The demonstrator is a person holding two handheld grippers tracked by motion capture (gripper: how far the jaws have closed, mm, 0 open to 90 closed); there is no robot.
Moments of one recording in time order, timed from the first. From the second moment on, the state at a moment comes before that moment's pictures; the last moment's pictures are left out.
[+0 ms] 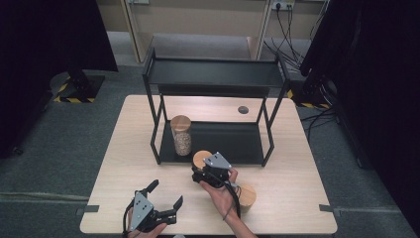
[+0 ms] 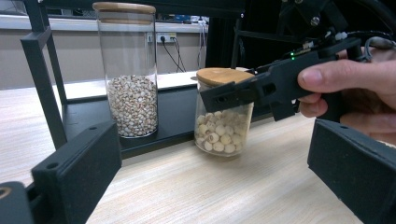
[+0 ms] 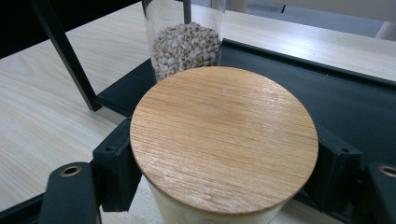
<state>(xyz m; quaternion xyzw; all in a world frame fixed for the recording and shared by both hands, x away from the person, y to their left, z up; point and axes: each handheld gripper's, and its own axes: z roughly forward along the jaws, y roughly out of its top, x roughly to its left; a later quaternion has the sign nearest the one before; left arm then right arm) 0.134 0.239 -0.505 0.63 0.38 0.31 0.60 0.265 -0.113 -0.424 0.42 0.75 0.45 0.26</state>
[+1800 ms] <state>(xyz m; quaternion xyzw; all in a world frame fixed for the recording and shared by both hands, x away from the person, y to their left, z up) 0.134 0.240 -0.504 0.63 0.38 0.31 0.60 0.335 -0.068 -0.416 0.50 0.71 0.40 0.30</state>
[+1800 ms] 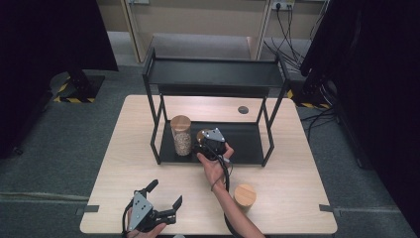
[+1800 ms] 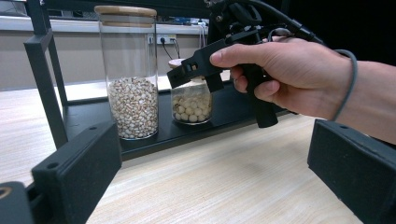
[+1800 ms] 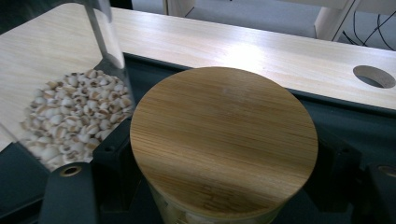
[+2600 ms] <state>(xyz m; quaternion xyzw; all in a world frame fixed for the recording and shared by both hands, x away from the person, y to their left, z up) 0.134 0.239 -0.505 0.63 0.38 0.31 0.60 0.334 -0.072 -0.410 0.51 0.70 0.41 0.30</state>
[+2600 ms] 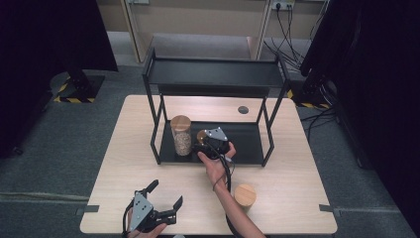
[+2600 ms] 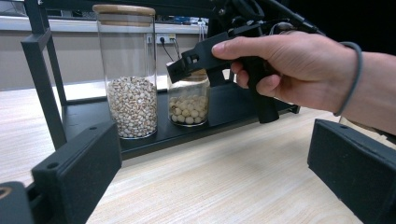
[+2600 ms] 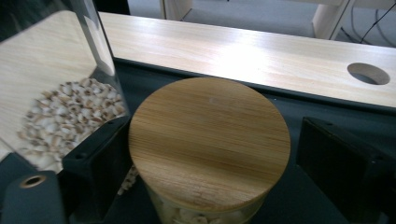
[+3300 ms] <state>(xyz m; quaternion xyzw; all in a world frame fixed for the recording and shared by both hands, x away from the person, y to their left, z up) 0.133 0.239 -0.505 0.63 0.38 0.31 0.60 0.294 -0.091 -0.392 0.48 0.70 0.45 0.28</state>
